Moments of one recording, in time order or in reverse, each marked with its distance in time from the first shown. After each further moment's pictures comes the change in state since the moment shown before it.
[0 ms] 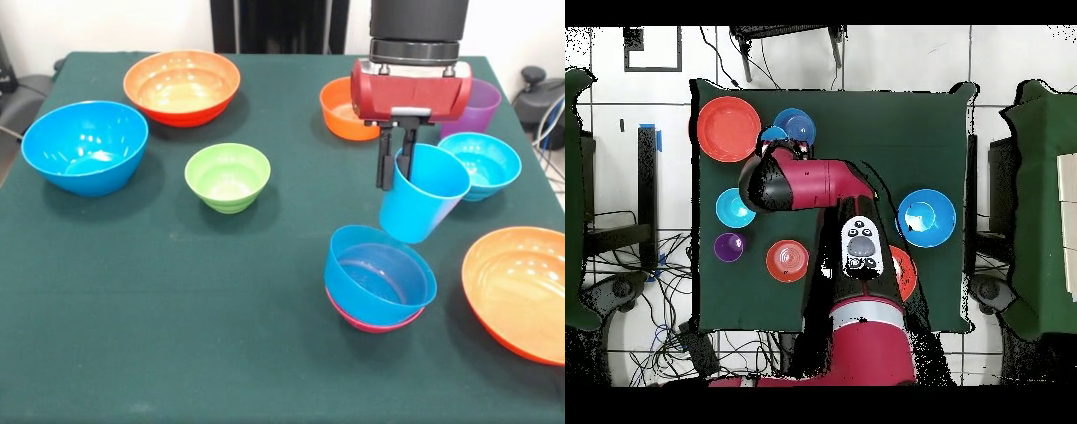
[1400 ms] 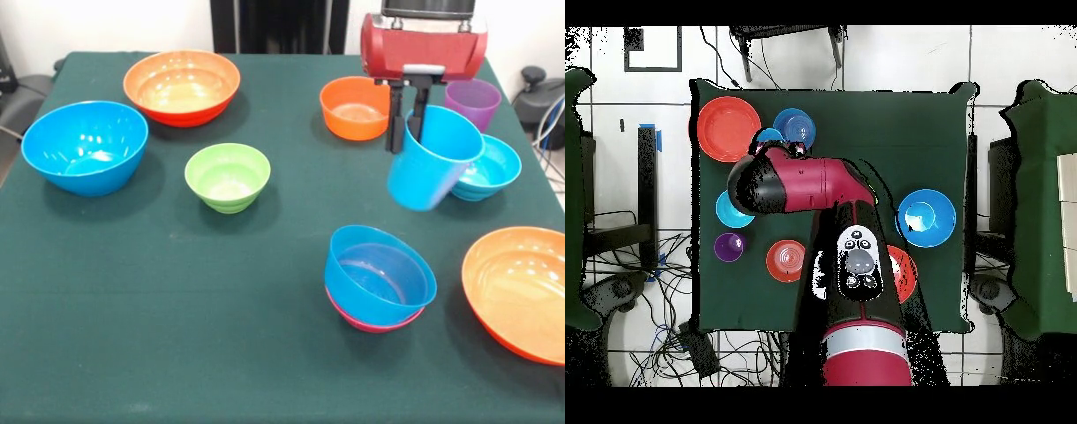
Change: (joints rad) arm 0.011 -0.079 0.000 0.019 0.004 0.082 0.000
